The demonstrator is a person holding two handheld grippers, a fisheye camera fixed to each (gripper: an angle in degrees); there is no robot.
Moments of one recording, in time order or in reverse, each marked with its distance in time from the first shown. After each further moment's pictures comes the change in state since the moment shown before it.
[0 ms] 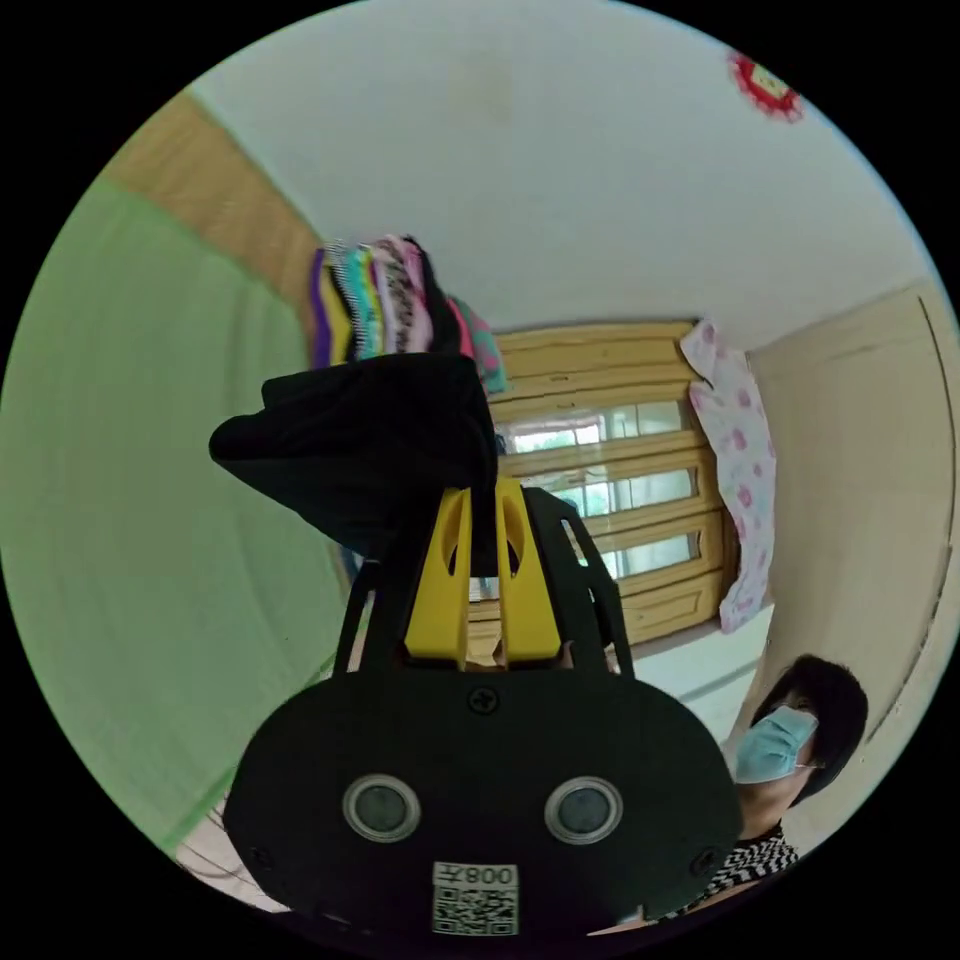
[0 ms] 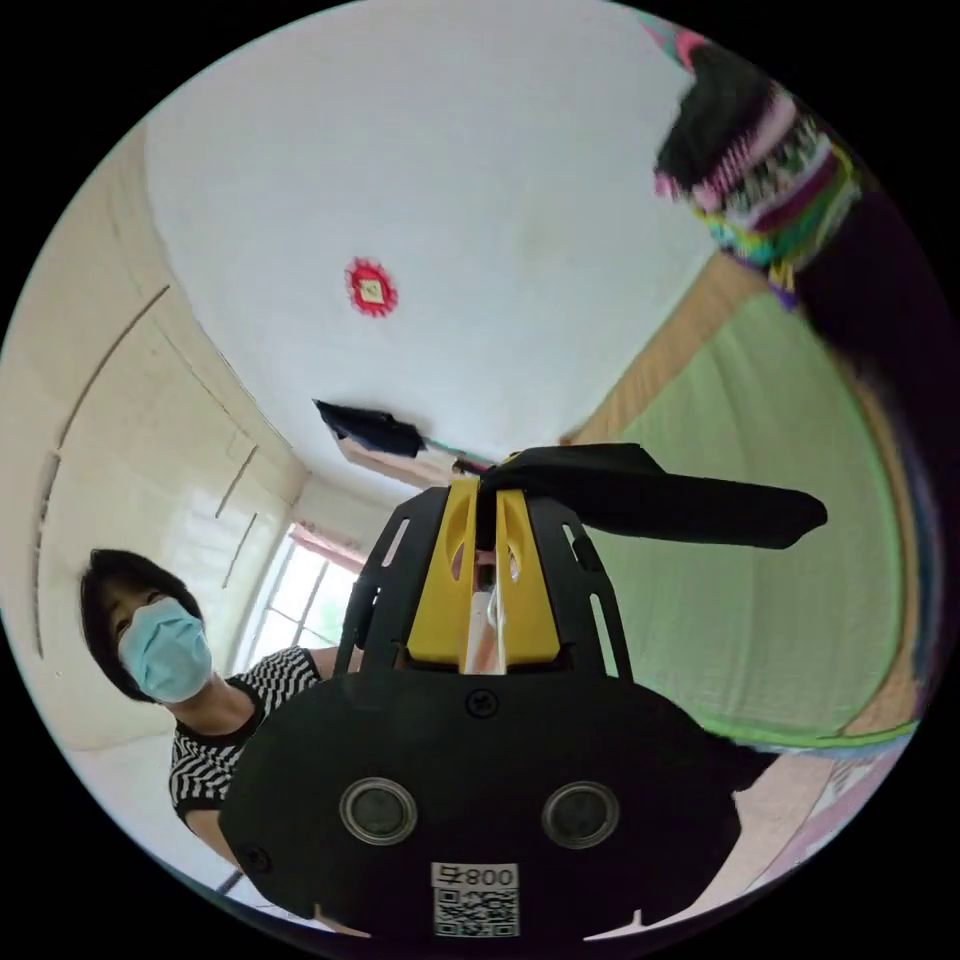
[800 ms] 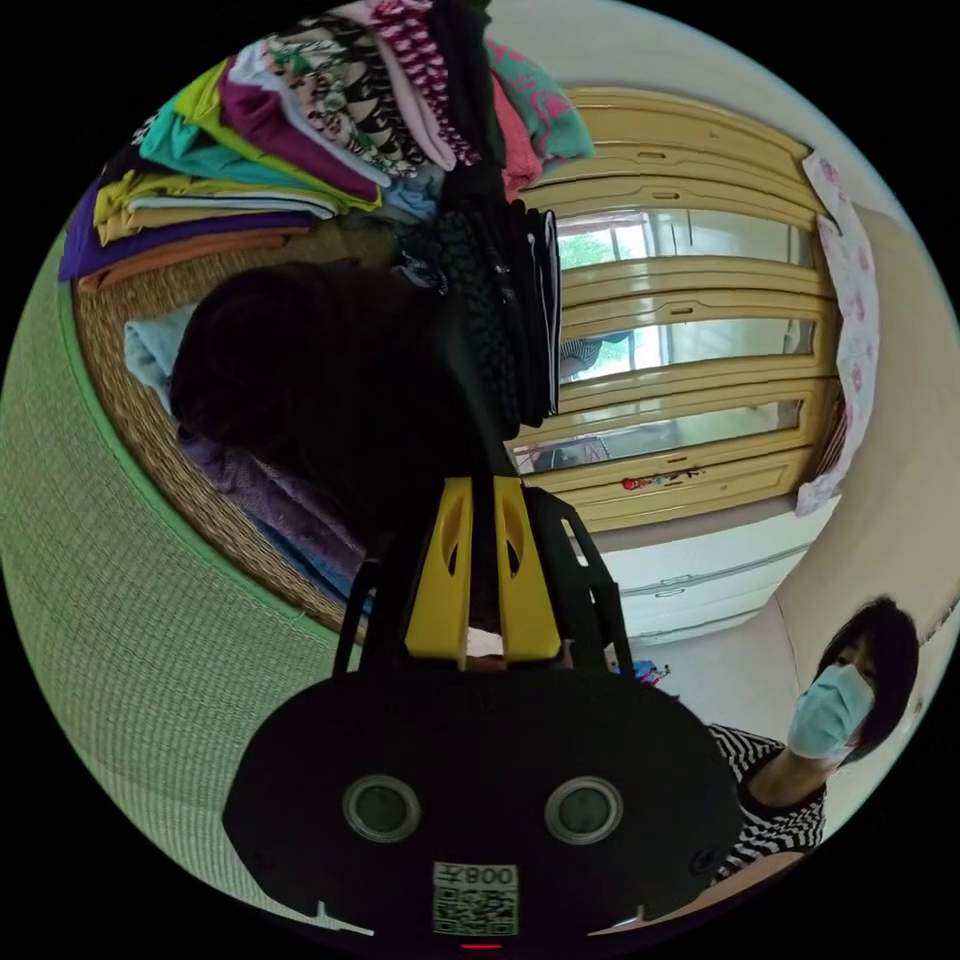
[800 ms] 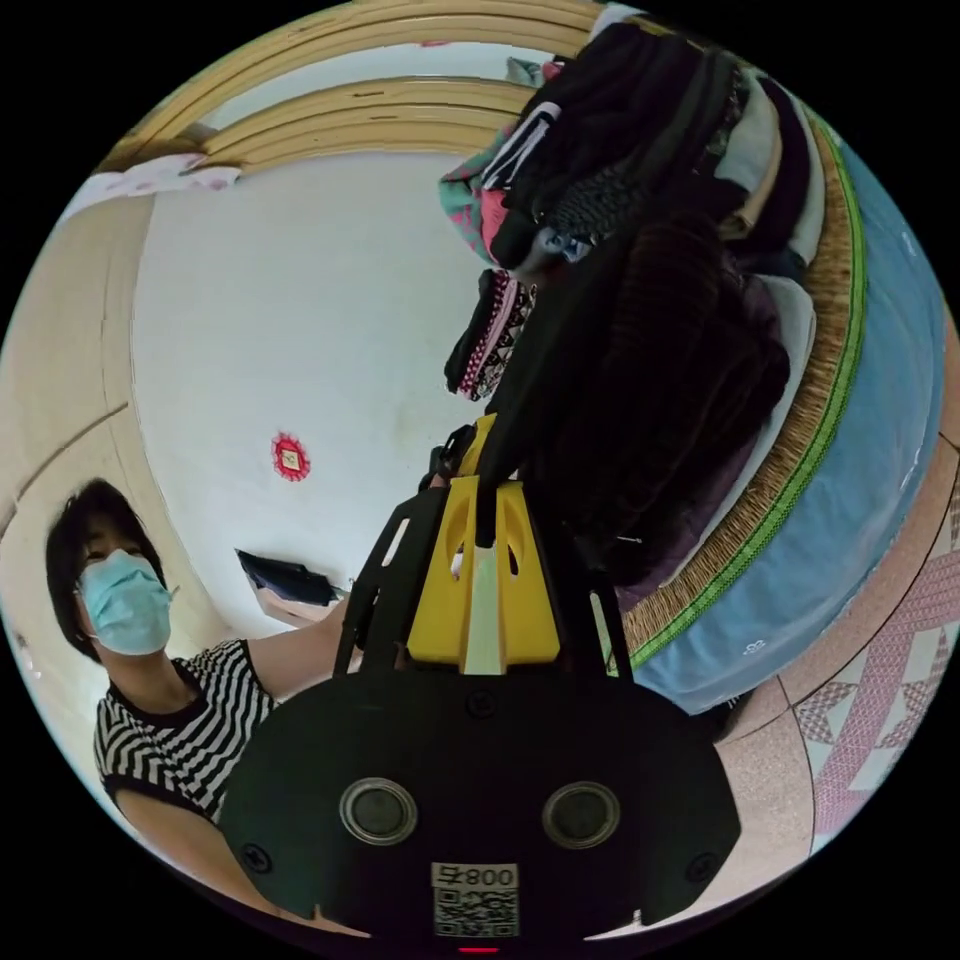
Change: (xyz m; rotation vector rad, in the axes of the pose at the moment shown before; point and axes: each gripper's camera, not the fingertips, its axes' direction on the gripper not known) left arm 0.043 -0.146 0.458 -0.582 -0.103 0.085; right arm 0.246 0.158 -0.312 0.439 0.280 0.173
